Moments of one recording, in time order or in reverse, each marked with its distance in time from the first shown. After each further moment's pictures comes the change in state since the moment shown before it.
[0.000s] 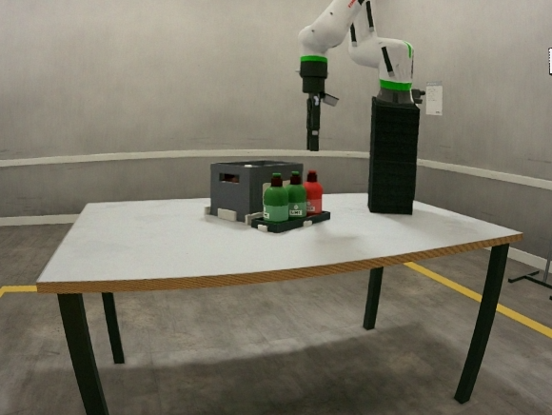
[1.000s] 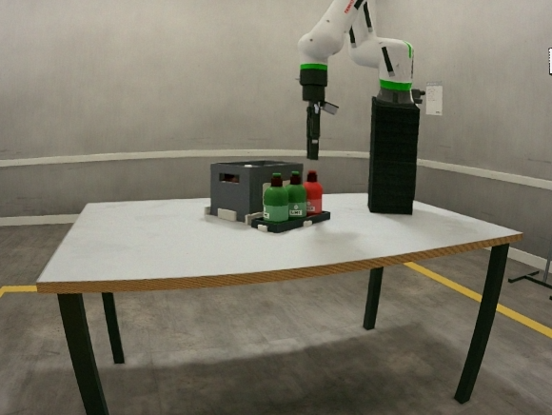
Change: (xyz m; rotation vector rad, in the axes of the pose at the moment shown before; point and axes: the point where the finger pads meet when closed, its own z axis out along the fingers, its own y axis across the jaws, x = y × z) arm 0.000 0.000 0.028 0.001 0.000 0.000
